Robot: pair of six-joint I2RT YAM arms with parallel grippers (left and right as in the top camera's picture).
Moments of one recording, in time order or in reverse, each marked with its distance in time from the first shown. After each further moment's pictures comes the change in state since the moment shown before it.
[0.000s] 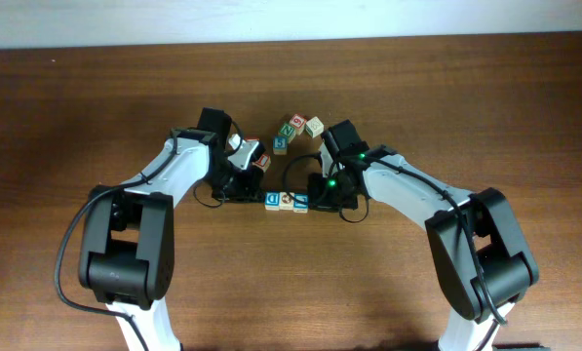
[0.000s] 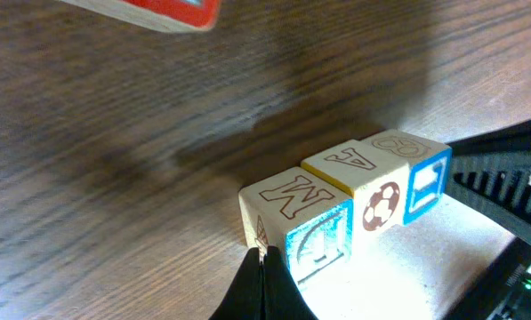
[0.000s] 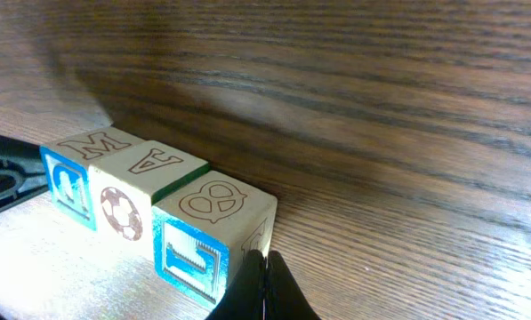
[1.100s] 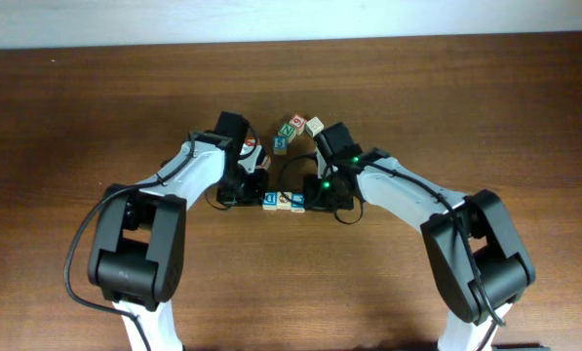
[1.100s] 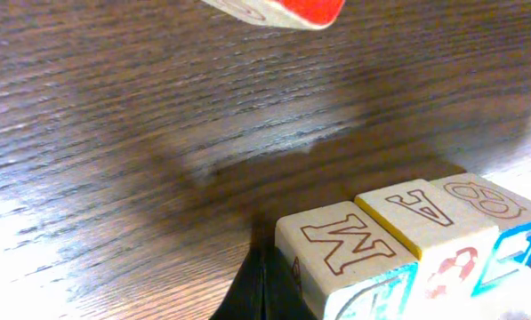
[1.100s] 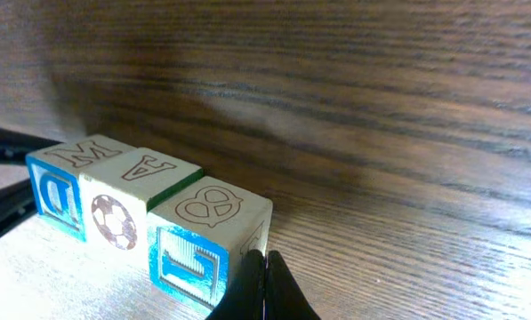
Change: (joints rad) left arm -0.071 0.013 -0.007 0.033 -0.213 -0.188; right arm 0.040 0.000 -0.001 0.021 0.071 0.040
